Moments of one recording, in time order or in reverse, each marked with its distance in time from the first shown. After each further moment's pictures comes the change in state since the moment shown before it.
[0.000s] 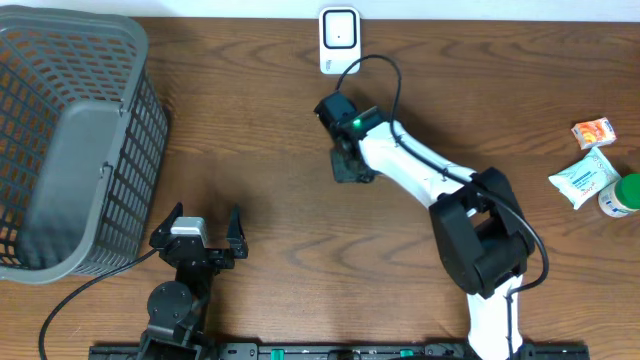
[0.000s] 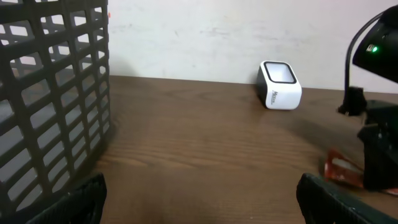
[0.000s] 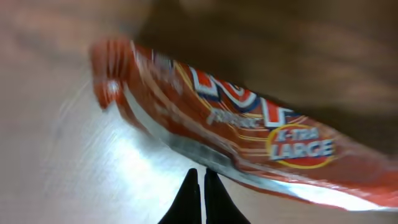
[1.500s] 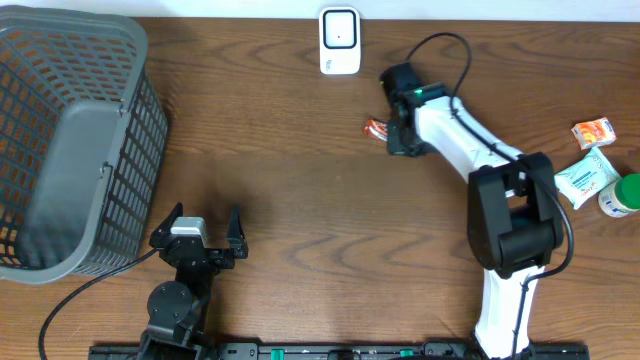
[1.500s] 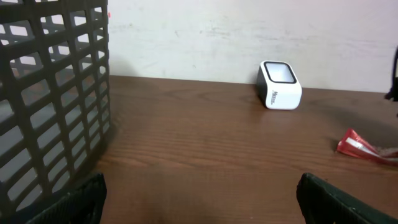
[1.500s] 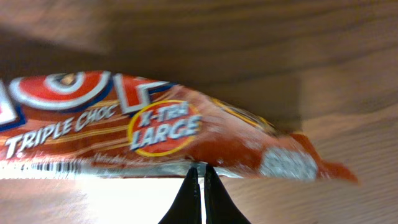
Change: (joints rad) left arm 0.000 0.000 0.000 0.000 0.000 0.000; right arm -0.249 0.018 0.020 -0.001 0.089 -0.052
